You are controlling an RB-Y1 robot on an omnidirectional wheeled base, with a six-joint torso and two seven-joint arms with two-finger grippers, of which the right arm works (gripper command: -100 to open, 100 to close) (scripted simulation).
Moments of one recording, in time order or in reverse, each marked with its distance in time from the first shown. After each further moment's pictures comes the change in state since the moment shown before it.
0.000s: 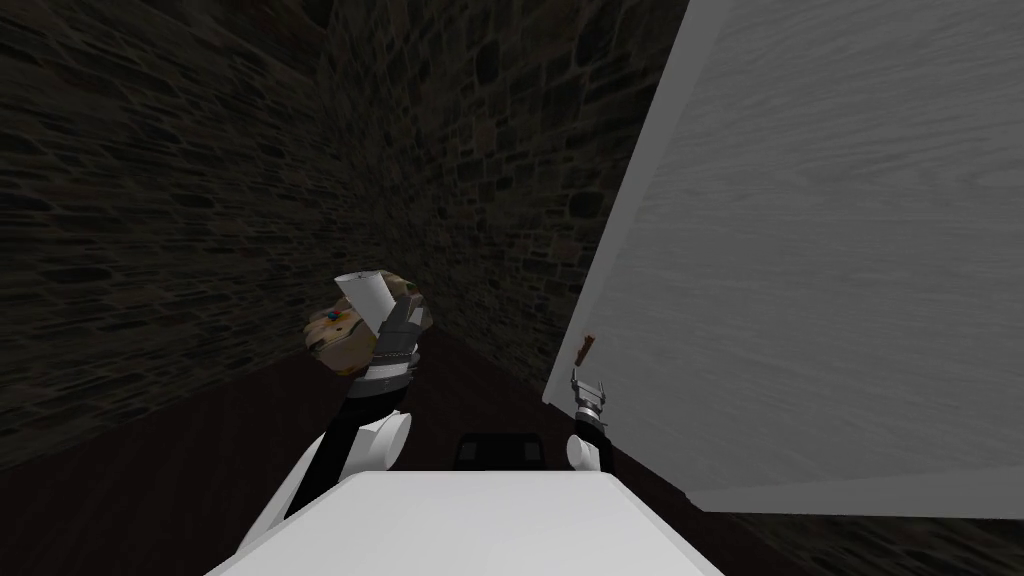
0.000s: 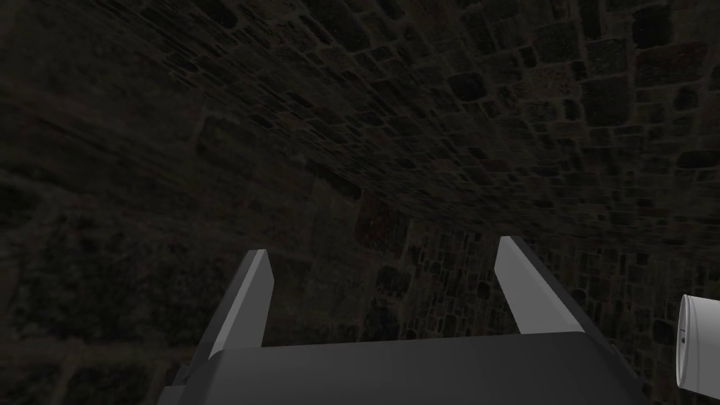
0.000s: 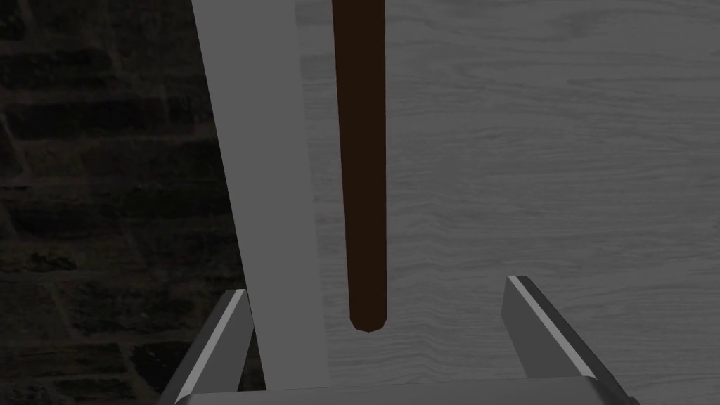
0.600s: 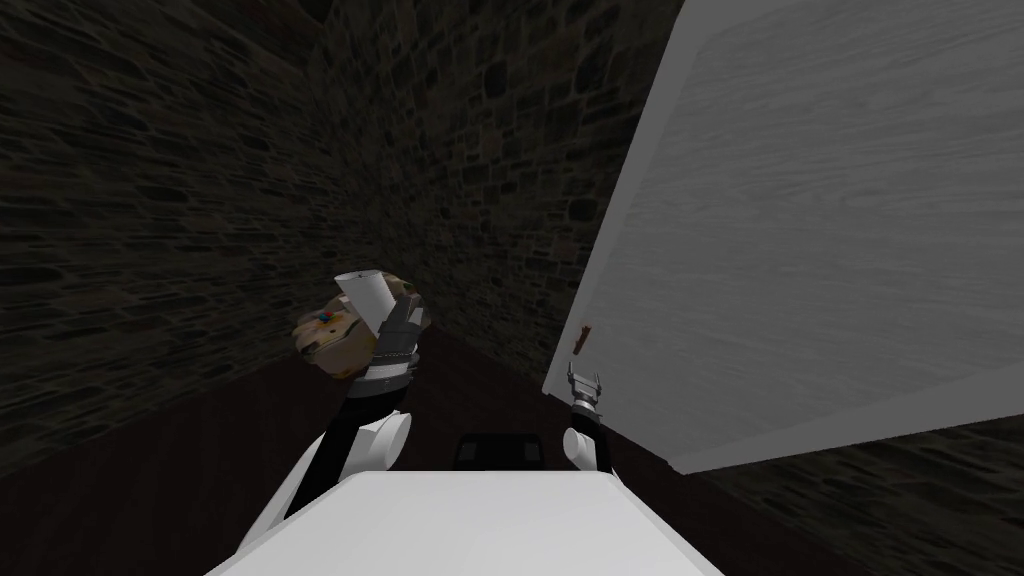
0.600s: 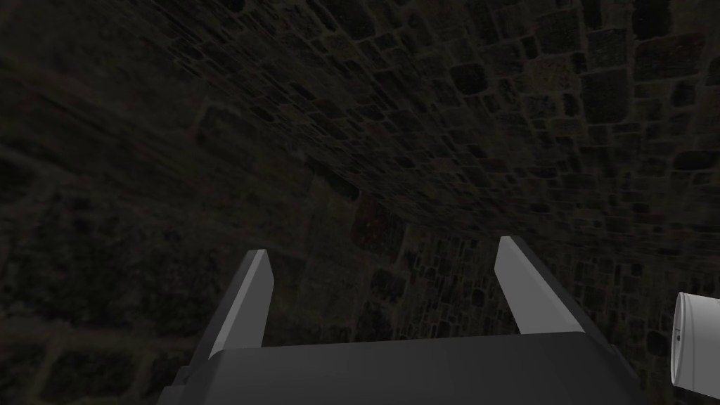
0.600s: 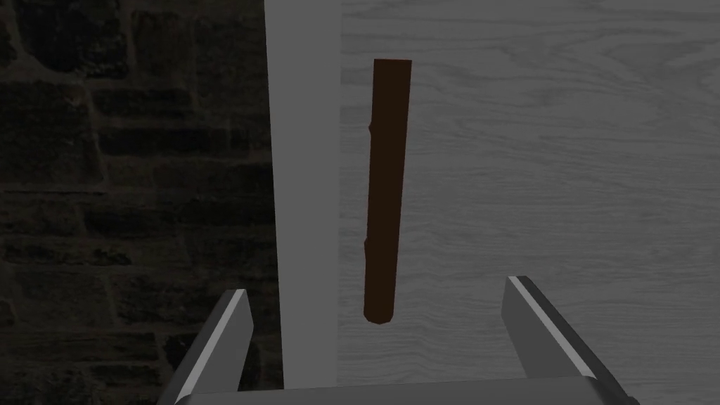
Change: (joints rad) arm 0.010 0.021 -0.019 -0.094 0.056 0.022 0.089
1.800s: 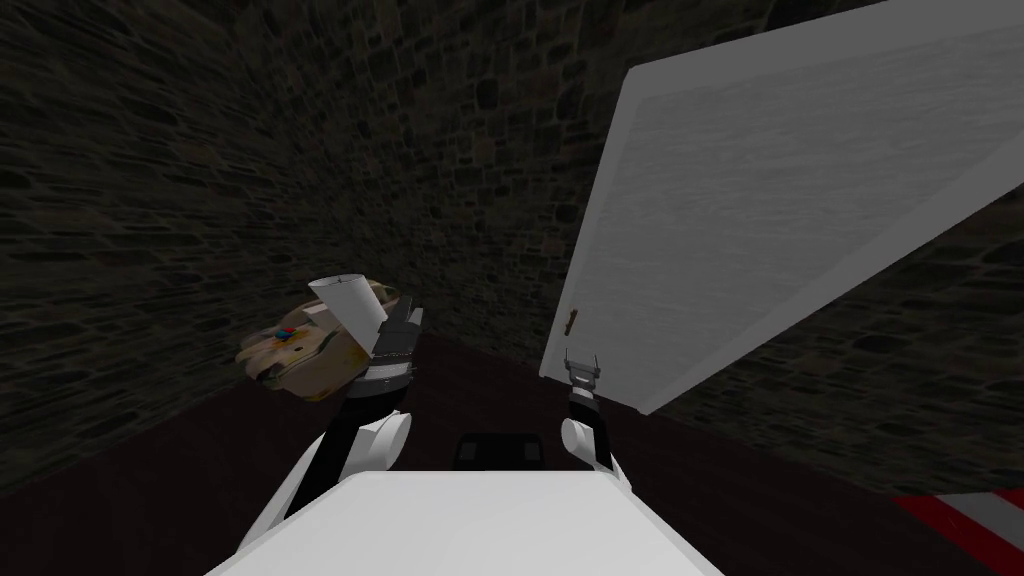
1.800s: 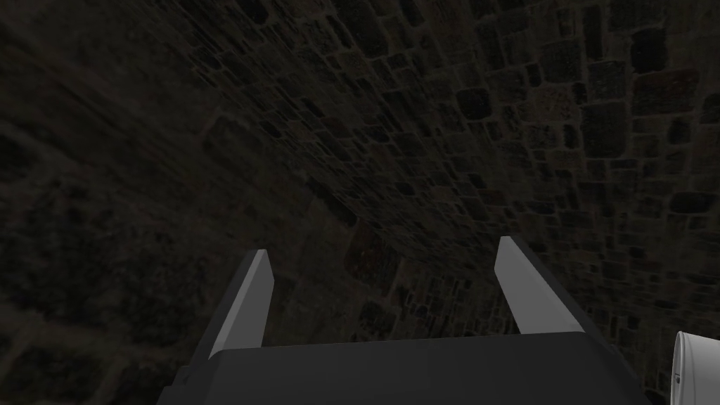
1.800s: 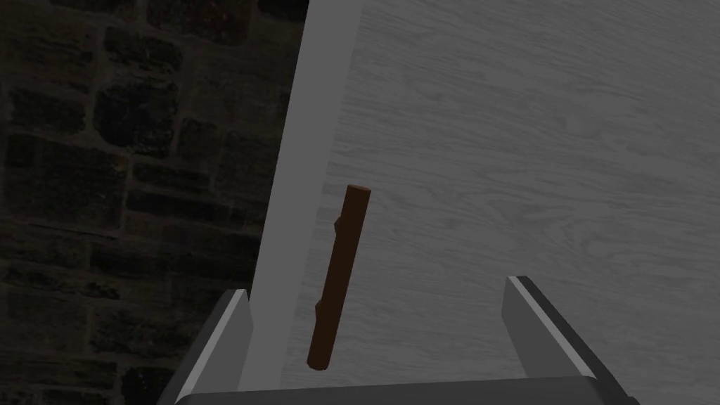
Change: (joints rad) arm 0.065 0.032 -0.048 -0.271 0.171 0.052 0.218
